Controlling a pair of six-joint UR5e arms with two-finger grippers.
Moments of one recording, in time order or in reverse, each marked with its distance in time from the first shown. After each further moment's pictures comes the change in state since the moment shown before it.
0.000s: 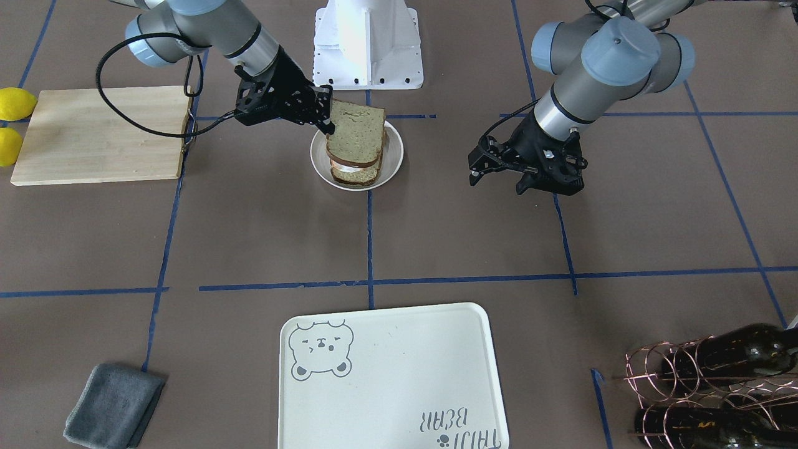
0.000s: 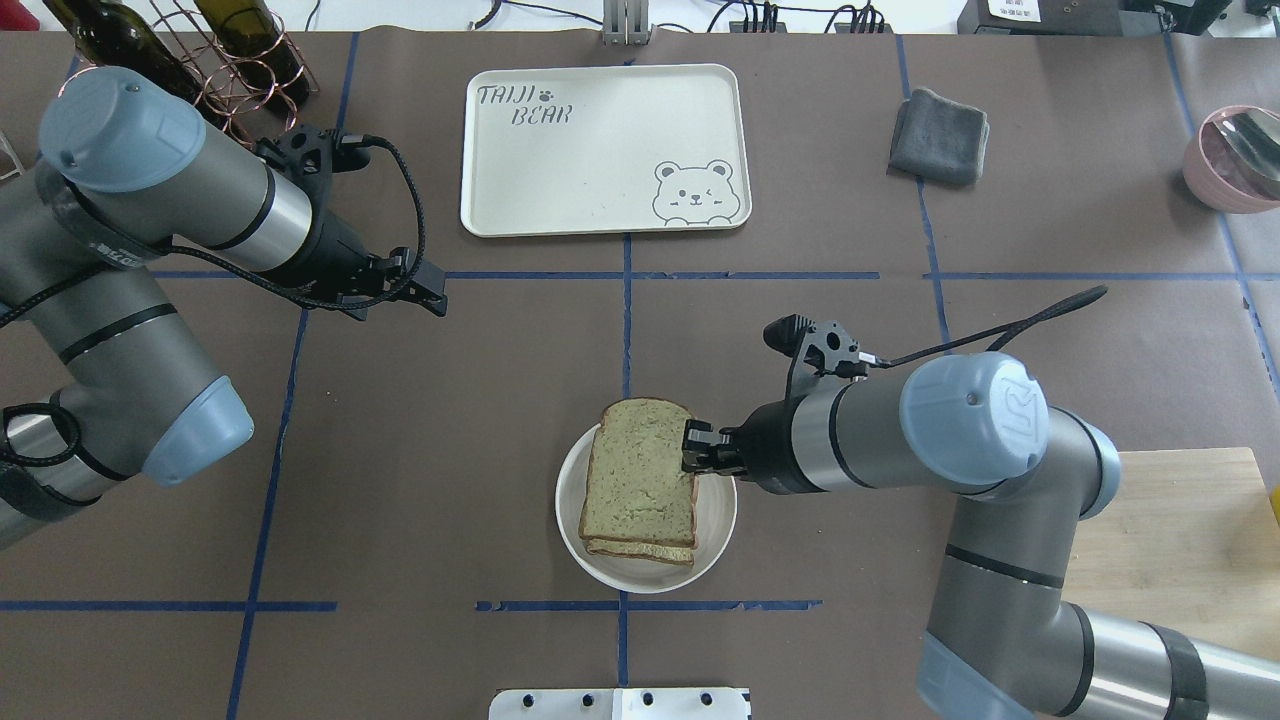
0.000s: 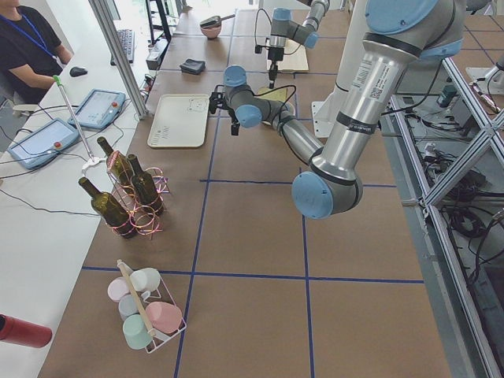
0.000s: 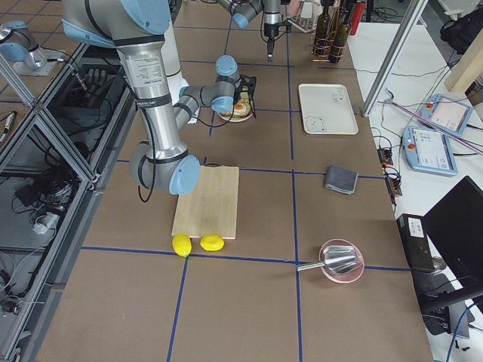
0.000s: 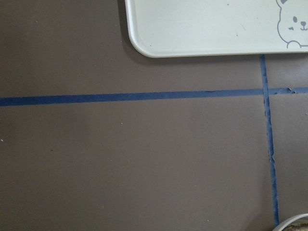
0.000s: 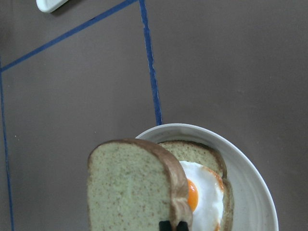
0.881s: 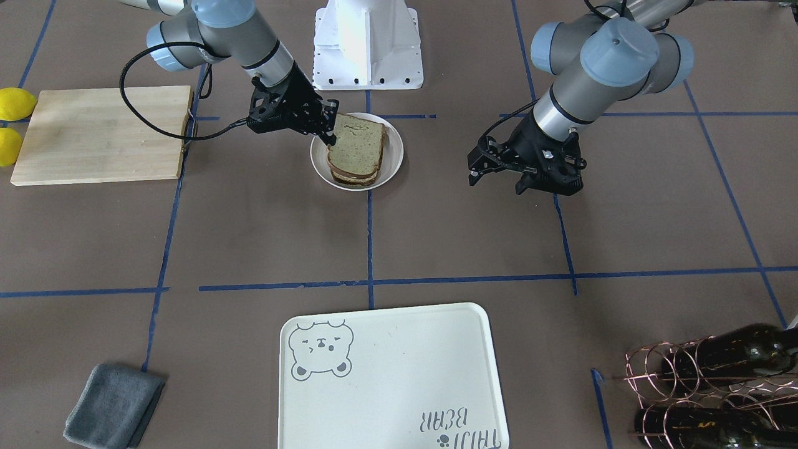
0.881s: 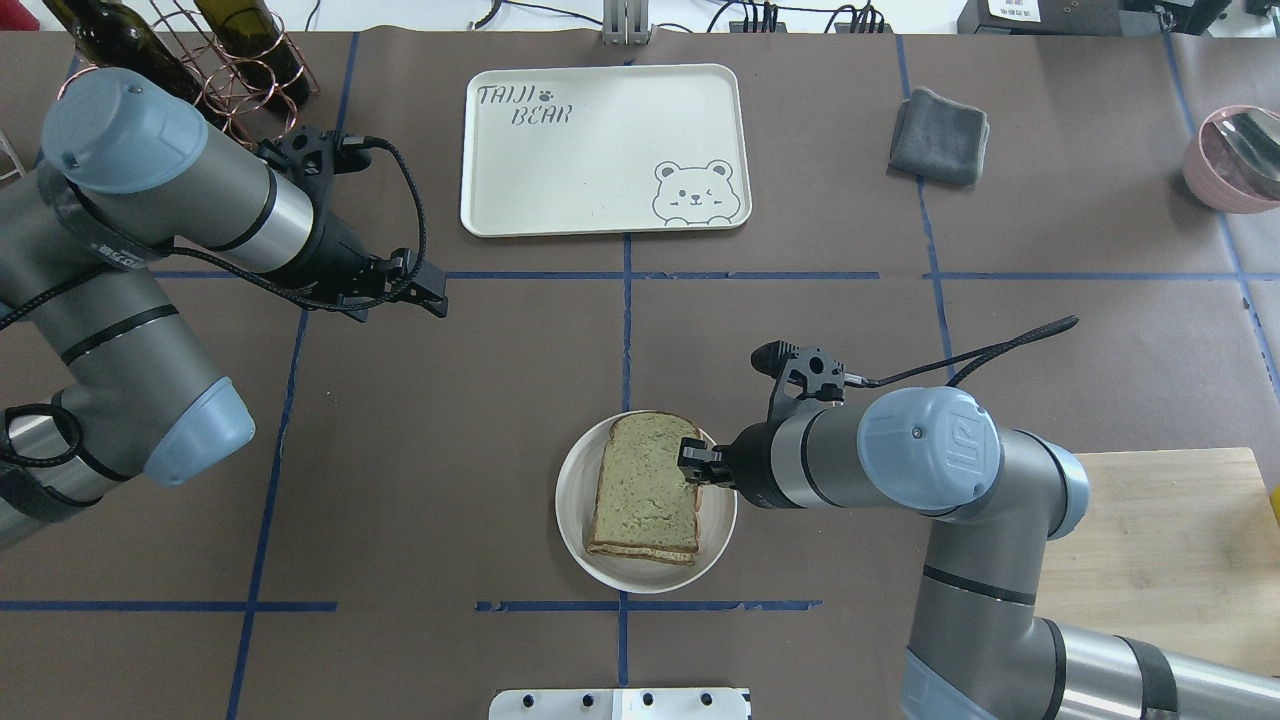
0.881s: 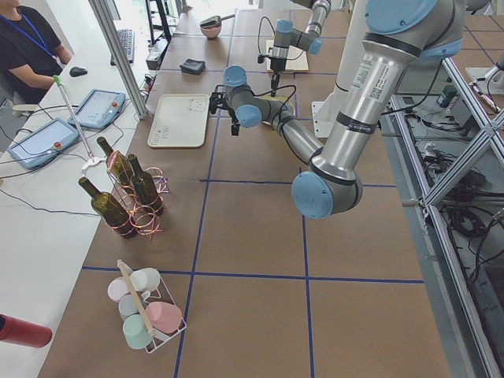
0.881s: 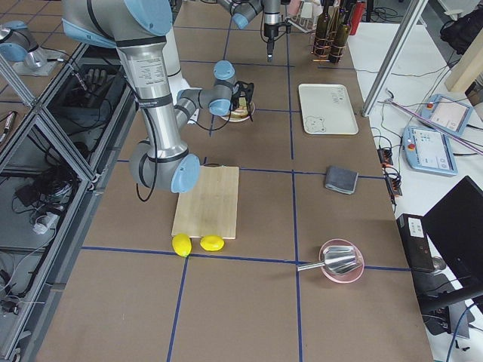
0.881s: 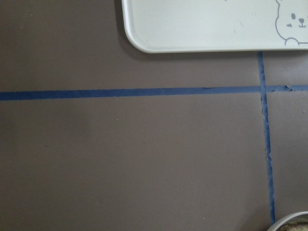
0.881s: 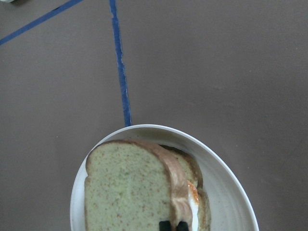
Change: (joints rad) left arm 0.002 -0.001 0.003 0.000 0.000 -0.001; right arm -0.025 0.005 -0.060 -0.018 -0.059 -0.008
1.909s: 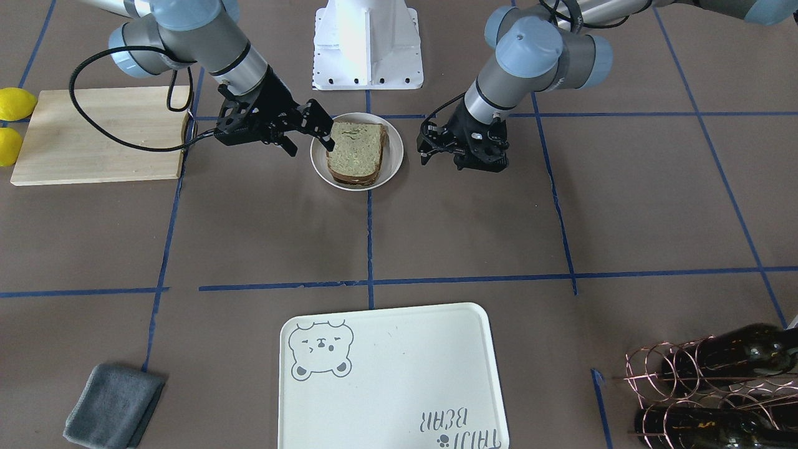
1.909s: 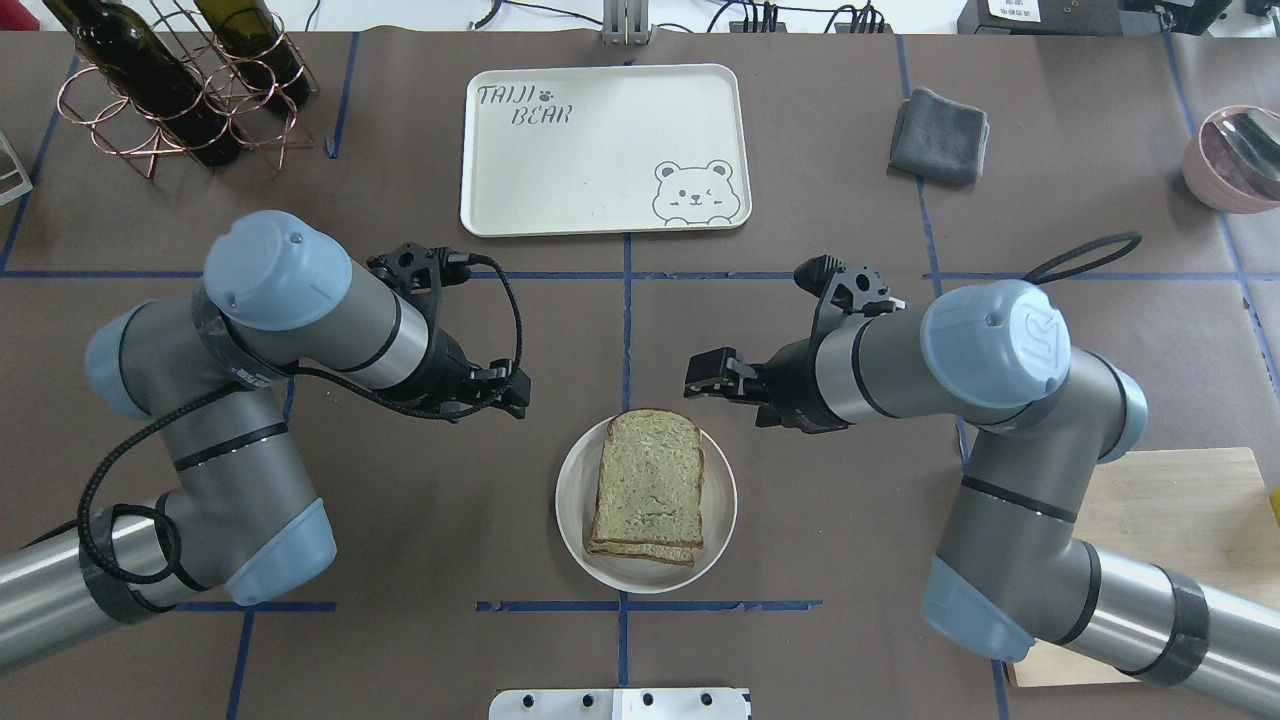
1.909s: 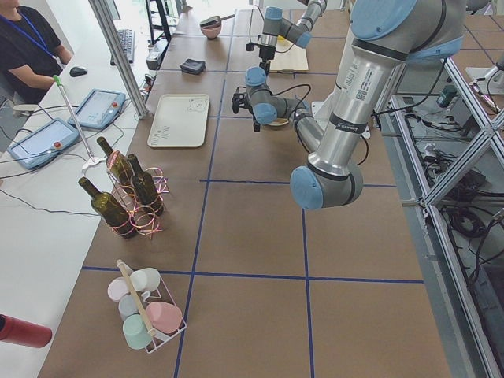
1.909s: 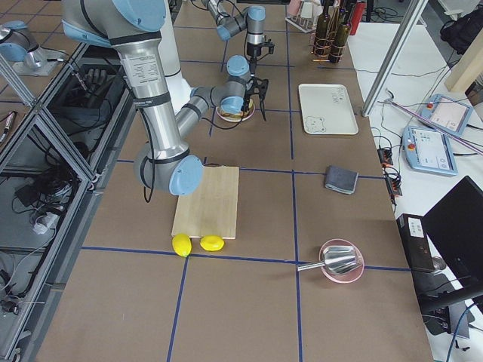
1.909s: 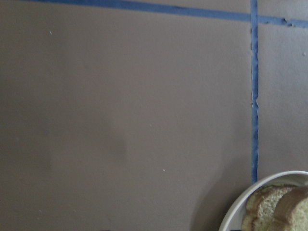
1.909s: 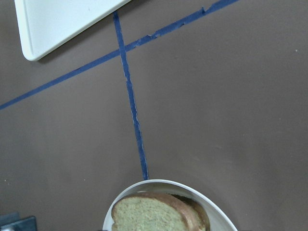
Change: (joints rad) left arm 0.237 -0.049 0.012 0.000 0.123 -0.192; right arm 0.186 0.003 0.034 -0.003 0.171 0.008
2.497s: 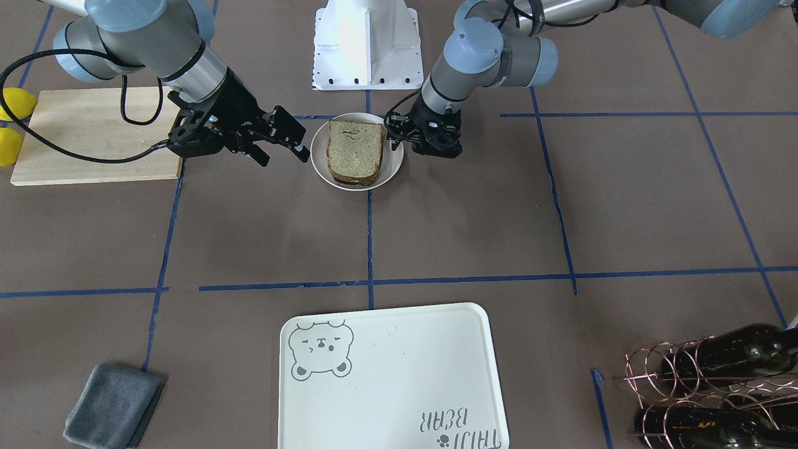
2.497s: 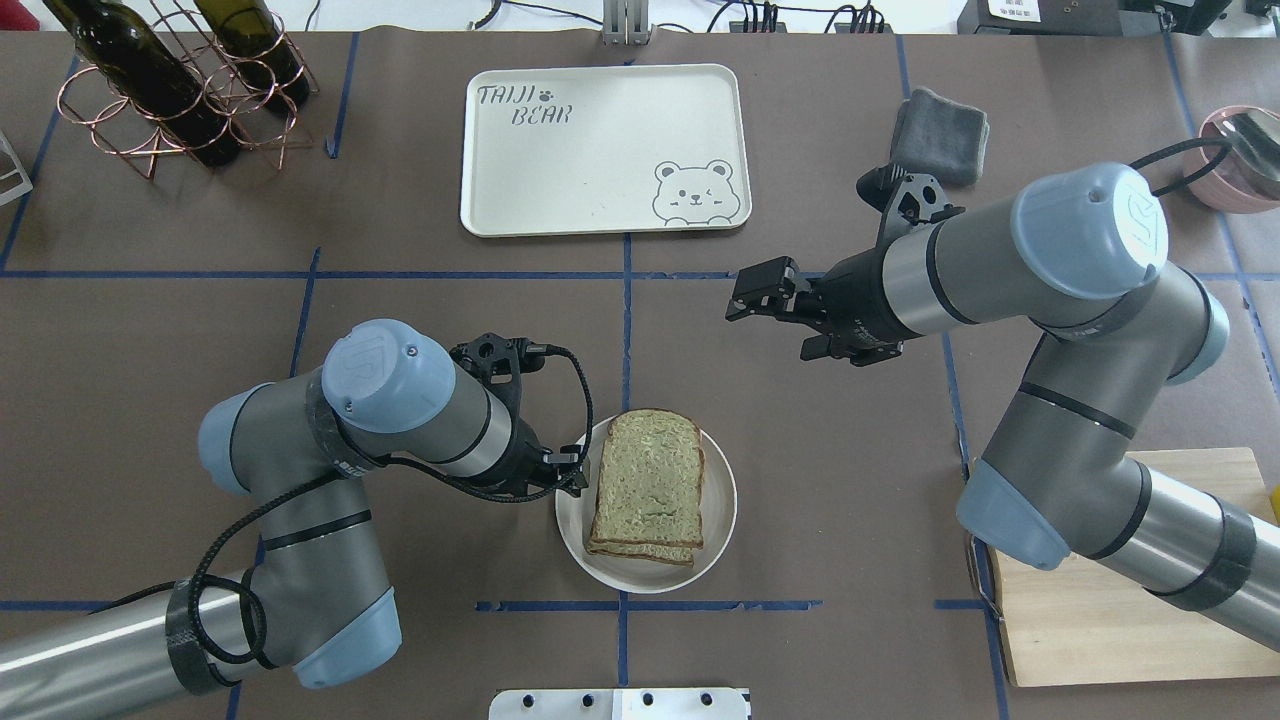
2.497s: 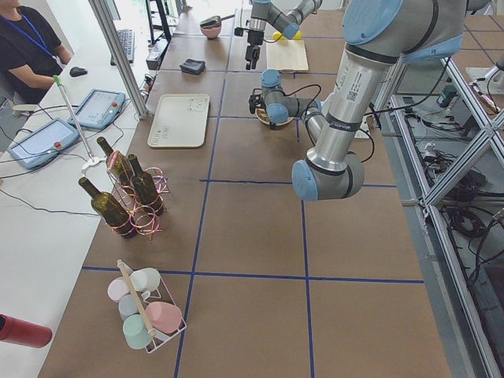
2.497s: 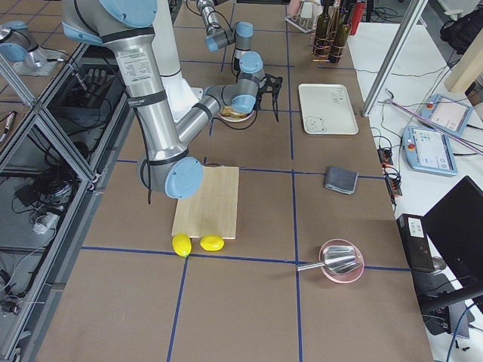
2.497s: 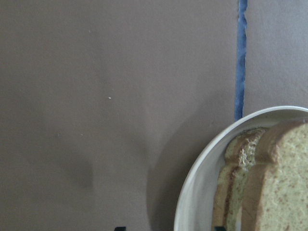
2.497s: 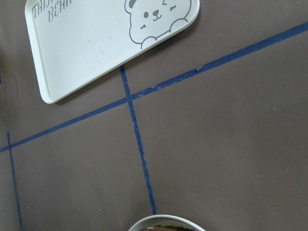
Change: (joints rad) left arm 0.128 -0.055 0.084 -0.053 0.064 -0.072; right arm 0.124 0.000 0.004 0.000 0.092 -0.001
